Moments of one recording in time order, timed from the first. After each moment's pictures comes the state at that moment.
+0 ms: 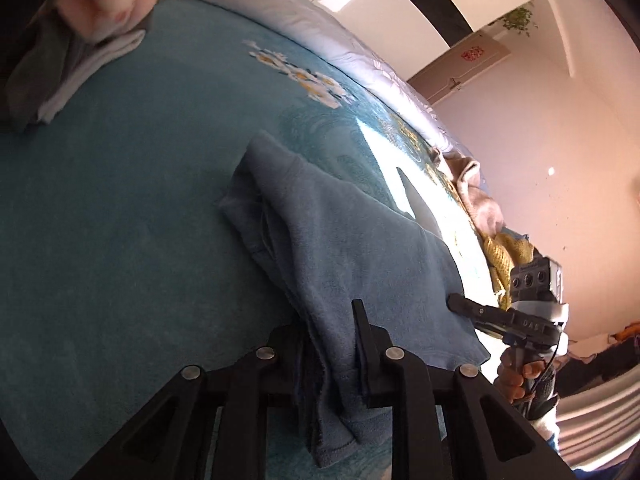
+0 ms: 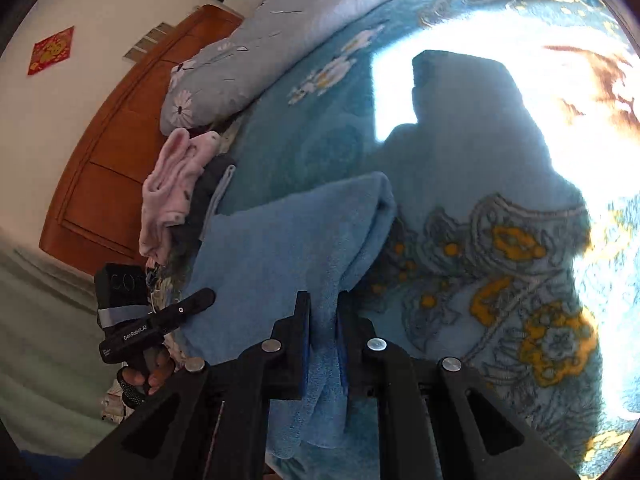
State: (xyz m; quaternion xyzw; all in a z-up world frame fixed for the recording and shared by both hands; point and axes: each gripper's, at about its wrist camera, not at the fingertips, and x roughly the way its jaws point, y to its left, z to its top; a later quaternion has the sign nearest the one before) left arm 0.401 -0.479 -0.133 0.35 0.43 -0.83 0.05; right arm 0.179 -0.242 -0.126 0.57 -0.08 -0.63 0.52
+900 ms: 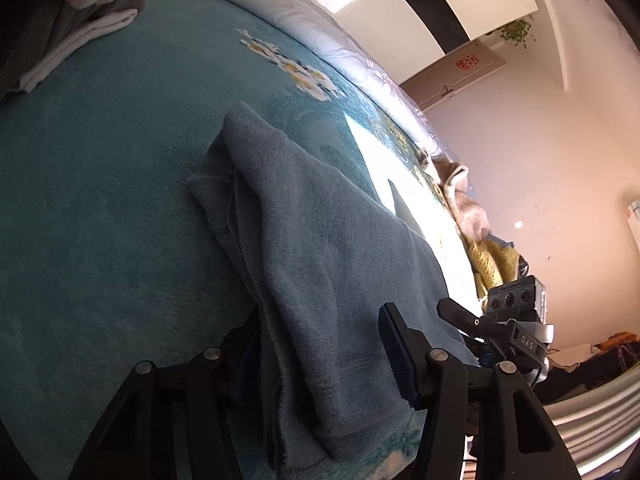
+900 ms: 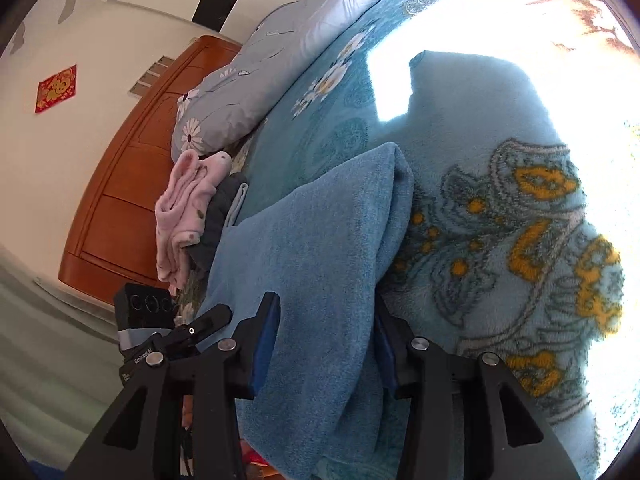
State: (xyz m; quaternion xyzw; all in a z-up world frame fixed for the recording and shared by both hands) left arm 0.393 -0.465 -0.139 0.33 0.45 -0.83 0.03; right arm 0.194 -0.242 -0.139 0.56 -0.16 -0.62 0.52
